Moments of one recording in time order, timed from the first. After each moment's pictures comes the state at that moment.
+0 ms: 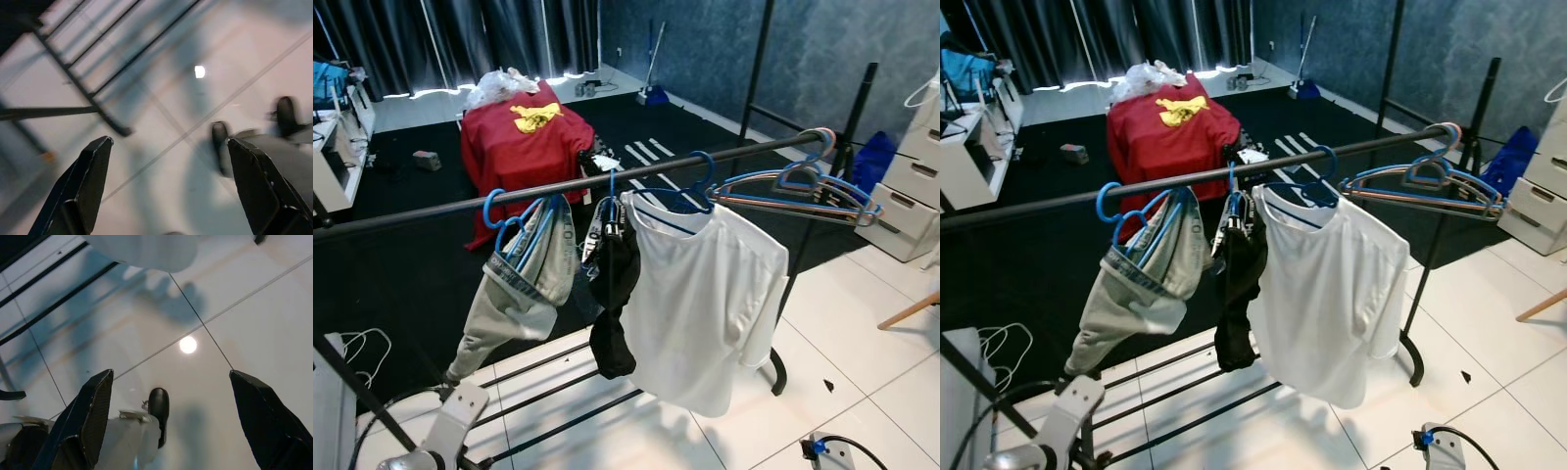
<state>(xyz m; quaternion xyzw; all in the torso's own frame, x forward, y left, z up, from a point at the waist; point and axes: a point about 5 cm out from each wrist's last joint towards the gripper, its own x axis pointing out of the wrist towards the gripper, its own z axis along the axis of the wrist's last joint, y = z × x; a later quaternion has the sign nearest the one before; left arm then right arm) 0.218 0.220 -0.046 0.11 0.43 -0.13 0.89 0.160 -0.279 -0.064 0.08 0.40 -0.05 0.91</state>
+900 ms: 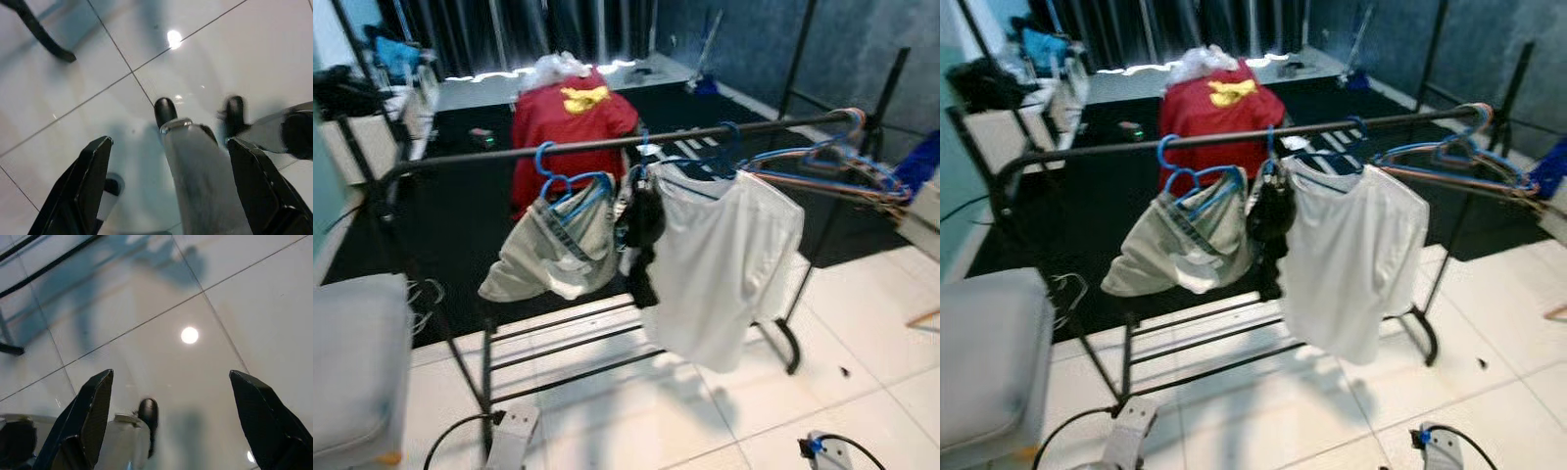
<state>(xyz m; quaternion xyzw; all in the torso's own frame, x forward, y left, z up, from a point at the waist) 0.208 0.167 -0.073 0.06 0.49 -0.10 0.87 0.160 -0.275 -0.066 0.08 0.40 -0.05 0.91</state>
